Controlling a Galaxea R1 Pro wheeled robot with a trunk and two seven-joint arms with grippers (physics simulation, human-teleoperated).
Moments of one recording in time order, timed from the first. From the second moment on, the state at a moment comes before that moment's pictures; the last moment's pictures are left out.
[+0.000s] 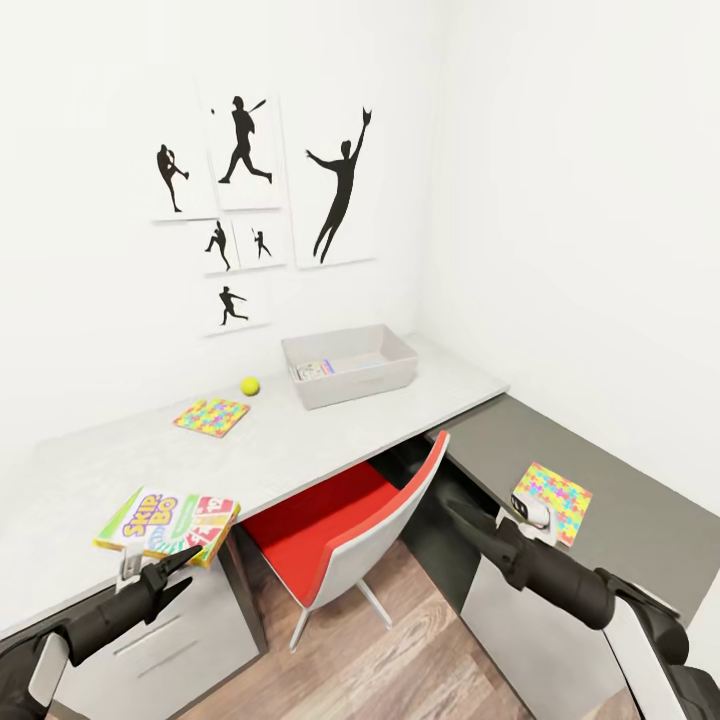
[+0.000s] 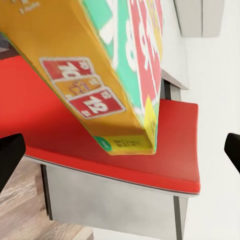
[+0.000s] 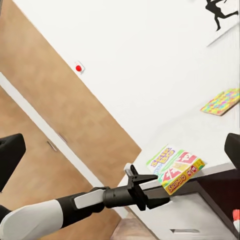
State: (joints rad) left arm -0.45 0.21 0.70 -0.66 0.19 0.77 -1.04; right arm -0.17 -0.15 -0.11 -1.59 -0.69 0.62 1.10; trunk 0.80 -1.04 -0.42
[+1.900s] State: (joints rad) left arm -0.45 0.21 0.70 -0.66 0.19 0.77 -1.04; right arm -0.18 -0.14 -0.03 -1.58 -0.69 0.61 0.91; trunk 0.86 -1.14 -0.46
